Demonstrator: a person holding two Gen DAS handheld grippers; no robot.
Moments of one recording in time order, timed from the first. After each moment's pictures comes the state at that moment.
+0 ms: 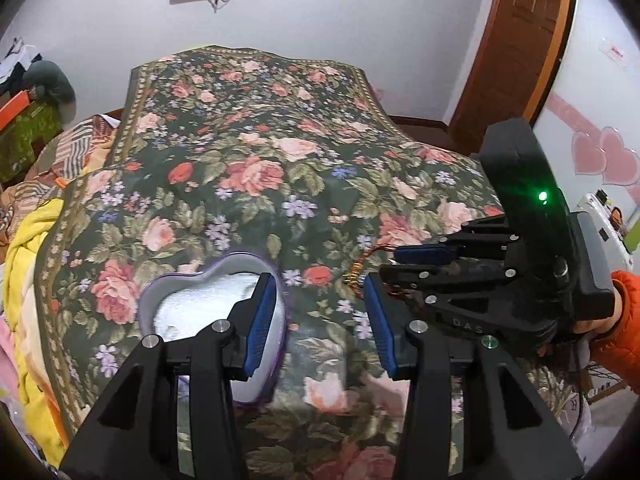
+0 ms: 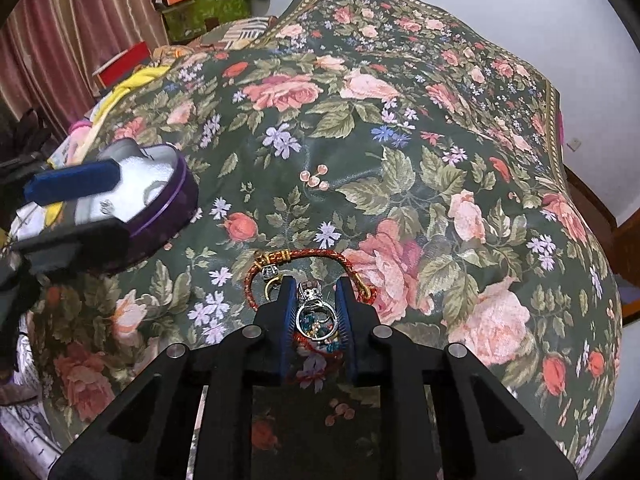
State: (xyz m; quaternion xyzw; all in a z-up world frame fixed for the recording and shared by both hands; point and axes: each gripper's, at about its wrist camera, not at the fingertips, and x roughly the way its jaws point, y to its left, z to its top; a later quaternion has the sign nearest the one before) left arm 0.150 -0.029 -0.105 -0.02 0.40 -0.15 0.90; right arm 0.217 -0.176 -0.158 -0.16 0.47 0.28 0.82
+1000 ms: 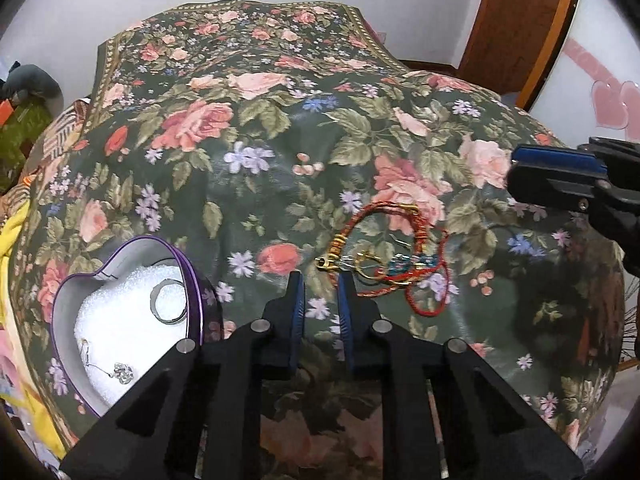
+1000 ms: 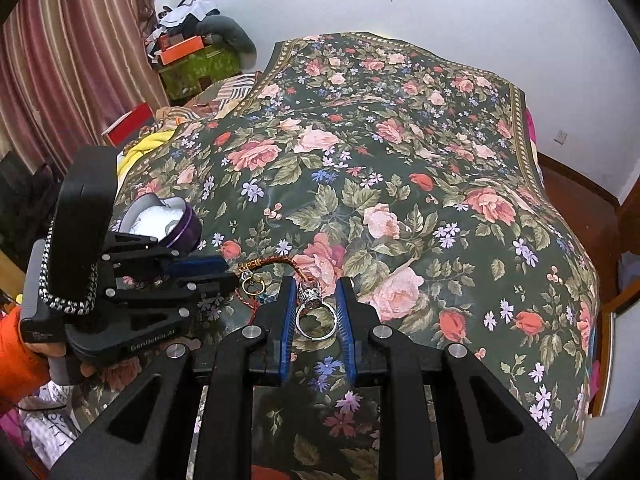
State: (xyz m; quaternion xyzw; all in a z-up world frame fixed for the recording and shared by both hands) left arm 0.192 -0.077 -0.159 0.04 0.48 -0.12 0.87; right arm 0.209 -0.240 -0.118 -0.08 0.42 0.29 0.85
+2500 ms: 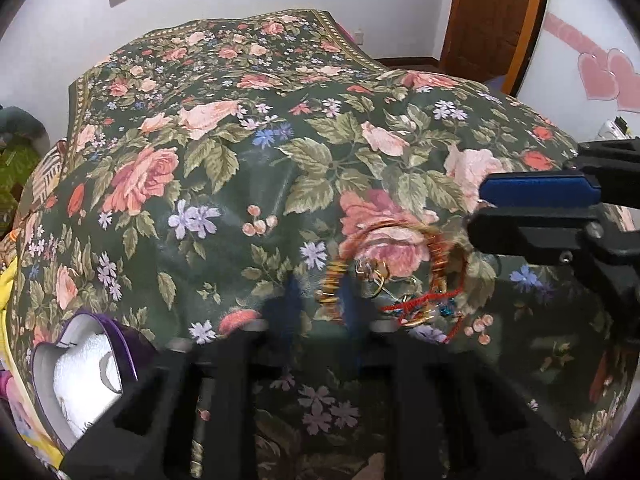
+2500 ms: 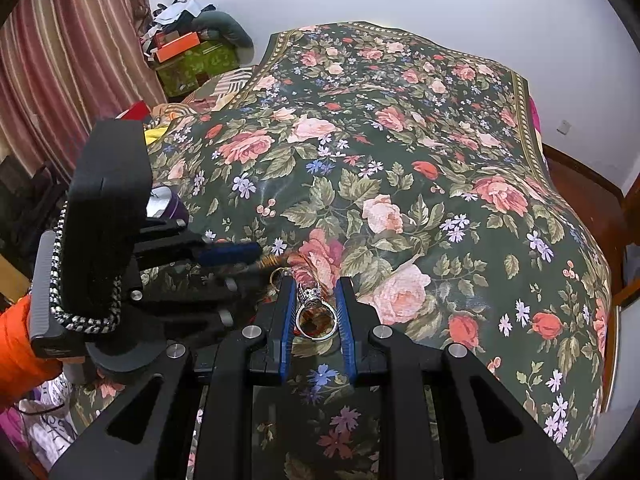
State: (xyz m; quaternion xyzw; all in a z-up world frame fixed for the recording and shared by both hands) left arm 0.217 -0.111 -0.166 0.09 0.46 -0.15 0.87; right arm 0.218 -0.242 -0.130 -0.07 0.44 0.29 0.85
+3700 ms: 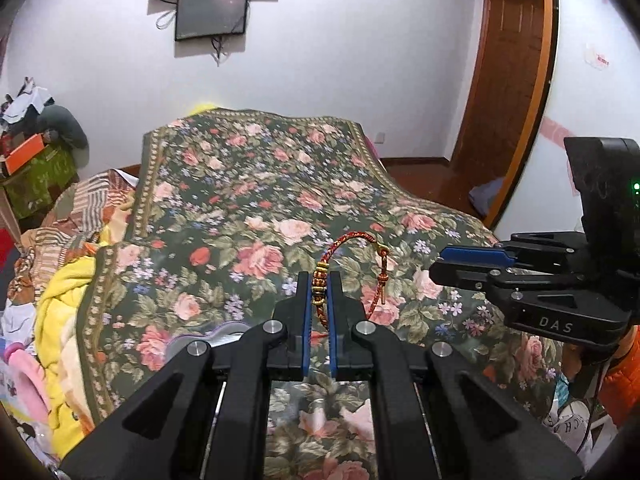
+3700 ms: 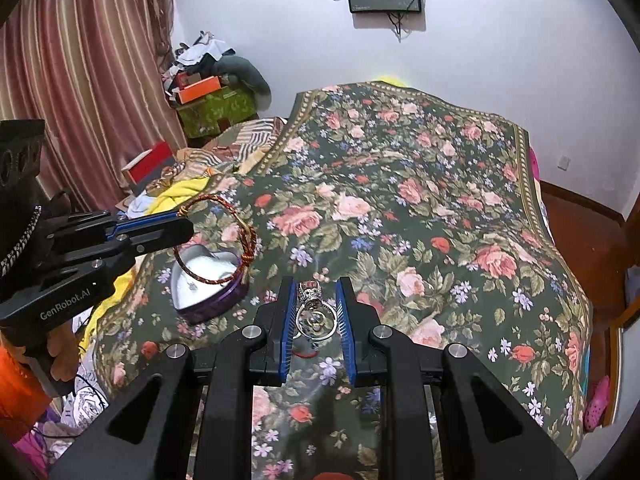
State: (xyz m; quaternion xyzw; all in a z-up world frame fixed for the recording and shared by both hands) left arm 0.132 -0.036 -0.026 0.00 0.32 -0.12 0.94; right arm 0.186 -0.221 -0.060 -0.05 0.36 0.31 0.88
